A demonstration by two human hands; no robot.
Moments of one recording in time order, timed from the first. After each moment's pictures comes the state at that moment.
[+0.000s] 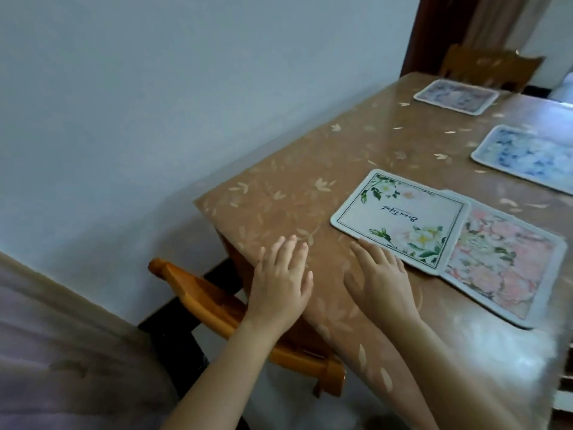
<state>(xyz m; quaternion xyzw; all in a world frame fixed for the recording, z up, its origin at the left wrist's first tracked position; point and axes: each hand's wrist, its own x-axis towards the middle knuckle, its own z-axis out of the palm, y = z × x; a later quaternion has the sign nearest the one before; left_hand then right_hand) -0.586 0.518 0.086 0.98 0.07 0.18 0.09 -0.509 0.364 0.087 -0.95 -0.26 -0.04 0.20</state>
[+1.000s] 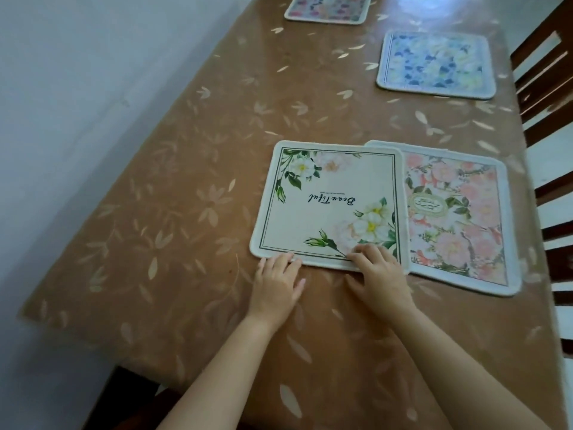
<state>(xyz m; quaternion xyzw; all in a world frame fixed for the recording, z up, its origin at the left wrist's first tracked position) -0.352 0.509 -0.060 0.97 -0.13 0.00 0.18 -0.350 0.312 -0.052 -0.98 -0.07 0.01 0.19</state>
